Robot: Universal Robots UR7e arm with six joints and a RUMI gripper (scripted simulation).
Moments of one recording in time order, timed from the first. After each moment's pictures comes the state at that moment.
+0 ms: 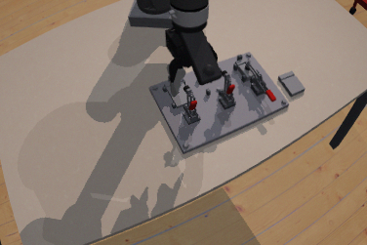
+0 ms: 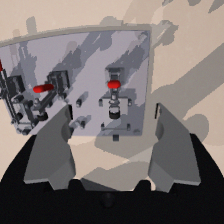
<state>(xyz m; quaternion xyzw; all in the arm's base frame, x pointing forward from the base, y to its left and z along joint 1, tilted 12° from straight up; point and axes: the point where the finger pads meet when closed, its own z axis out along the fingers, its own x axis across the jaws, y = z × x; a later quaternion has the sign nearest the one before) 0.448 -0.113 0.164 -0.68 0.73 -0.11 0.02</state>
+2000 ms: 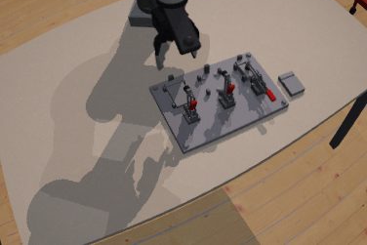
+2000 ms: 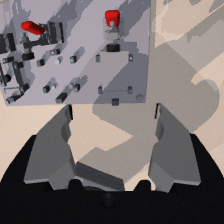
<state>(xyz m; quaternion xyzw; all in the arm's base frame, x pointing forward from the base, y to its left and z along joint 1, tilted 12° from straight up) 0.360 -0.107 0.151 -0.68 0.73 -0.10 0.02</state>
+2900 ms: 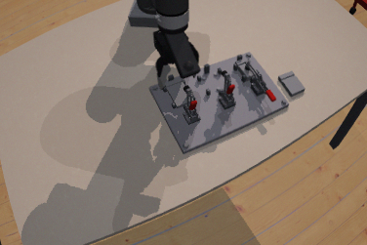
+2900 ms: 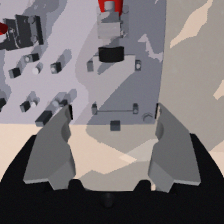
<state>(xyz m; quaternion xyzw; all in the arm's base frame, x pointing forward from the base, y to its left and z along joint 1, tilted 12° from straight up) 0.372 -0.117 0.072 -0.68 0.73 -0.10 0.02</state>
